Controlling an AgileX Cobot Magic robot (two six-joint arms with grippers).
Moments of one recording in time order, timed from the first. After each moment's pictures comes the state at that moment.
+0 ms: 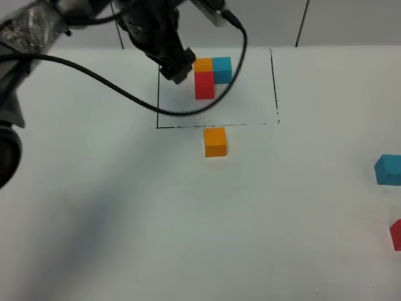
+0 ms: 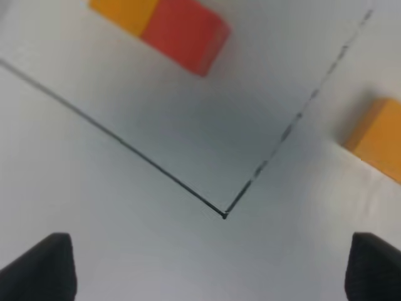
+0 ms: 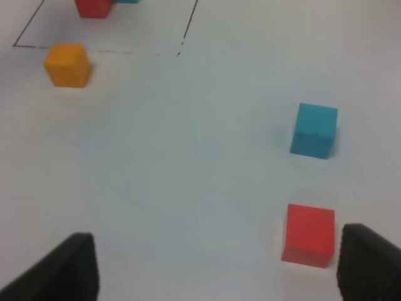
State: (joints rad) left arm -0.43 2.21 -2.19 0.00 1.19 0.38; right arm 0.01 0.04 -0.50 0.15 1.07 -0.09
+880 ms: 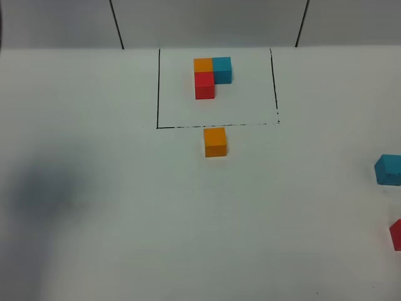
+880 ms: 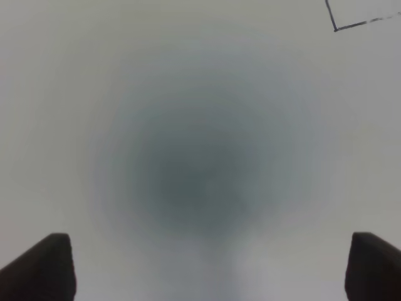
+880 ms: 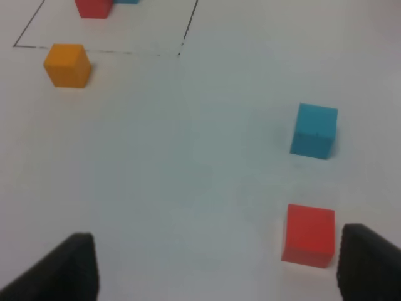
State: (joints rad) left arm -0.05 1.11 -1.22 -0.04 1.11 0.09; right arm 0.01 0.04 -0.50 0.15 1.07 -0.09
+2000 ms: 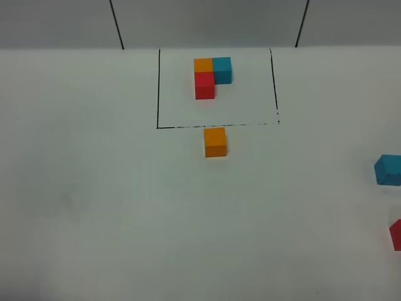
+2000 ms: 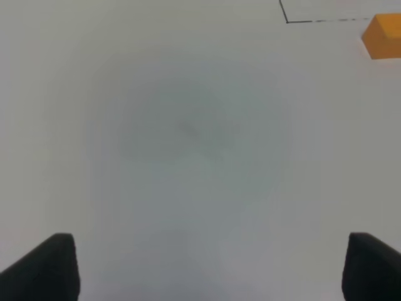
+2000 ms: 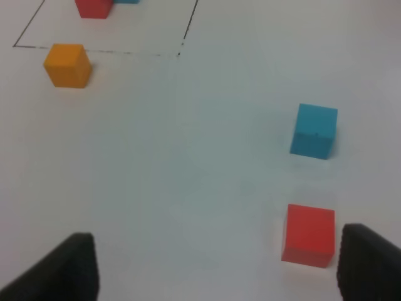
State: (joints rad) left arm -0.05 0.05 -0.51 -0.15 1.08 0.03; right arm 0.01 0.04 -0.50 0.15 1.07 -0.09
